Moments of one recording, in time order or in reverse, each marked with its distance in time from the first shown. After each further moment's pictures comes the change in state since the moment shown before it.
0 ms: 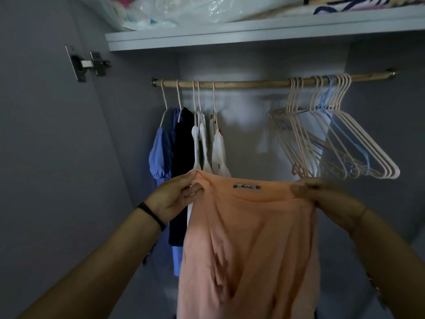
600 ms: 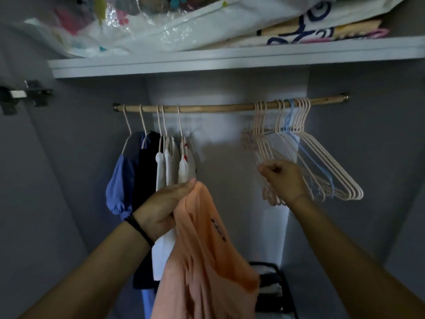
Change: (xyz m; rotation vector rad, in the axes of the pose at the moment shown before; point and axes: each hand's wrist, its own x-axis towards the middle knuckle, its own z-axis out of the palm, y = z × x) left_hand 0.025 0.015 0.084 0.162 -0.138 -0.003; right_hand 0.087 -0.030 -0.021 -0.270 0.488 -0.300
